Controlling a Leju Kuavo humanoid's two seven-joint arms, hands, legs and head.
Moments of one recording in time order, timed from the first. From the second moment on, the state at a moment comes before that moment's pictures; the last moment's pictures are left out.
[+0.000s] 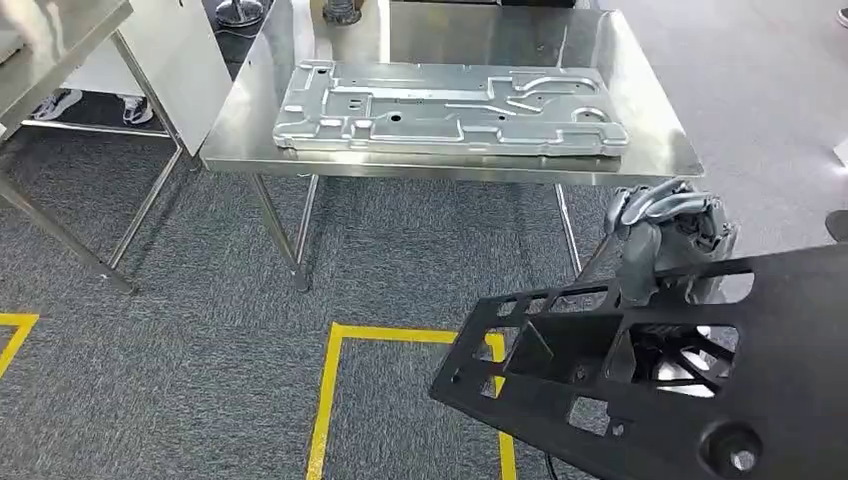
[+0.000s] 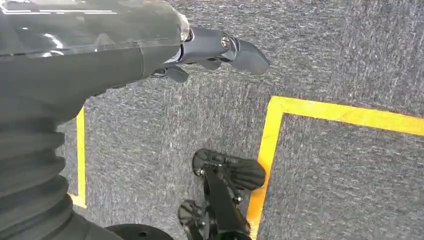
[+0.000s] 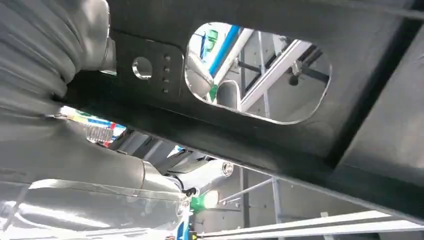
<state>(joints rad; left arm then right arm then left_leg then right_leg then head) -0.07 -0.03 1.13 -0.22 -0.85 -0.04 -0.32 -0.31 -0.17 0.27 -1.93 -0.10 -0.01 -0.66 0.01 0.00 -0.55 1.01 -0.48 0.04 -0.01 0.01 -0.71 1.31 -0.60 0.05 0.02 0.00</state>
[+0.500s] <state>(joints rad) -0.07 -0.03 1.13 -0.22 -0.85 -0.04 -0.32 -0.33 -0.17 0.26 -1.93 -0.10 -0.01 -0.66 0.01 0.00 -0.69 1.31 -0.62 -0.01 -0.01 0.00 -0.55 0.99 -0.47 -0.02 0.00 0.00</state>
